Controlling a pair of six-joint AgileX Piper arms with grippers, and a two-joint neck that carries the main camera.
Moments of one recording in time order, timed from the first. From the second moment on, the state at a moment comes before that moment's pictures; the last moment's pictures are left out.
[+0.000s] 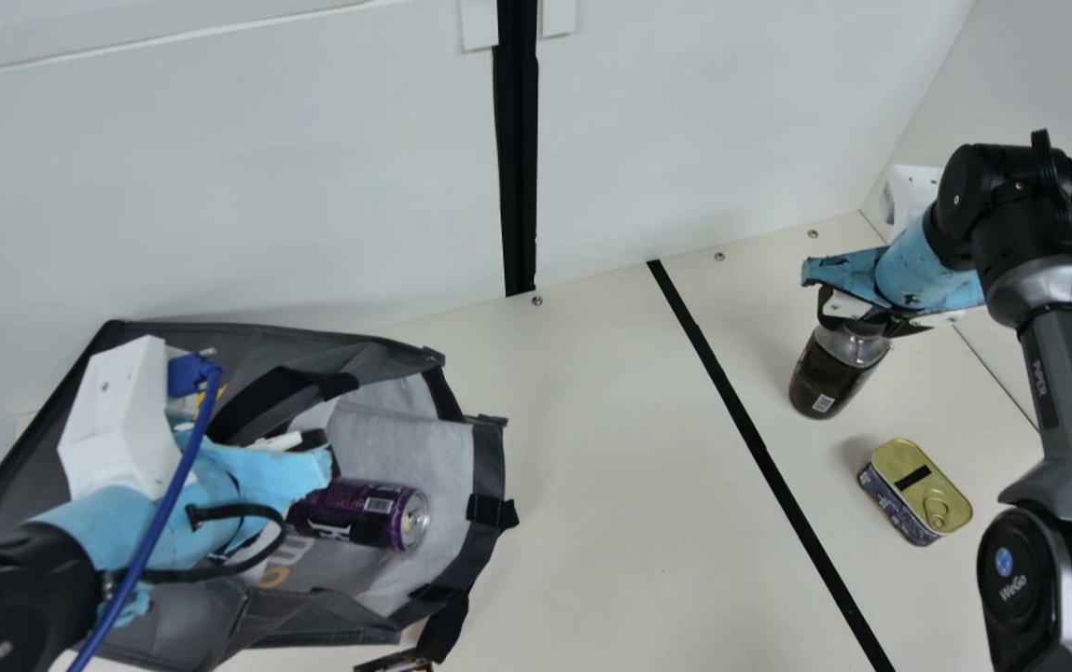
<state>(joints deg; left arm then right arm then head) -32.3 86.3 -80.2 -11.1 43.8 -20.4 -25.8 106.7 -103.5 -2.6 70.2 2.0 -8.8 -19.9</state>
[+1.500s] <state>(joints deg) -32.3 86.3 -80.2 -11.1 43.8 -20.4 -15.1 86.8 -88.7 2.4 69.8 -7.9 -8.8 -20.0</state>
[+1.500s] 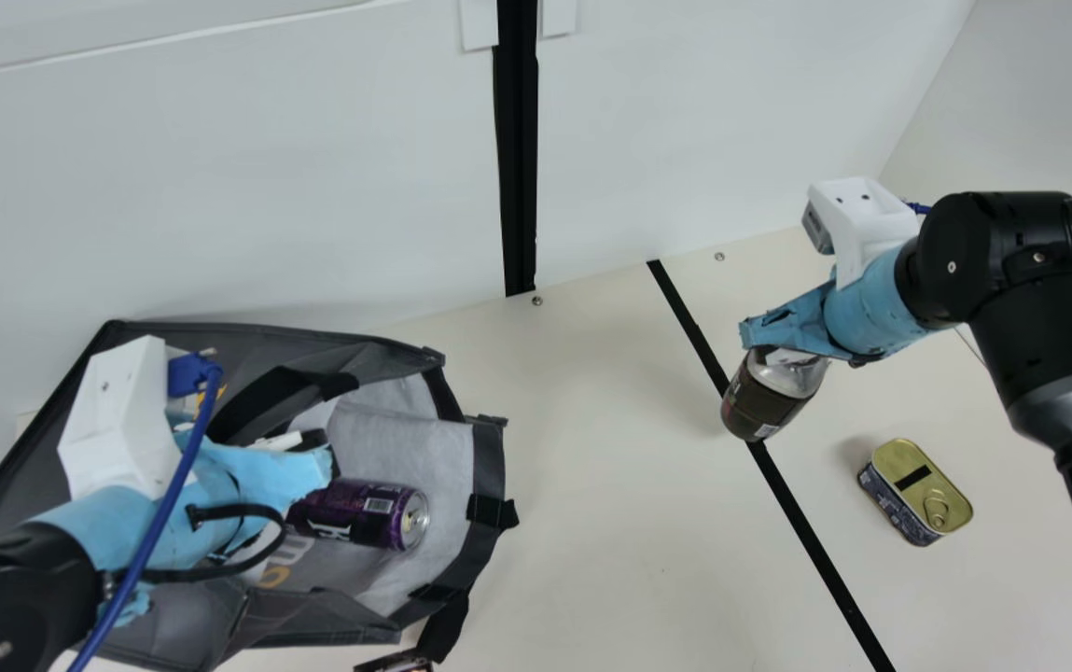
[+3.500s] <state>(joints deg) -32.3 86.3 -80.2 -11.1 43.8 -20.4 11.3 69.9 -73.7 21.7 70.0 -27.4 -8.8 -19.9</state>
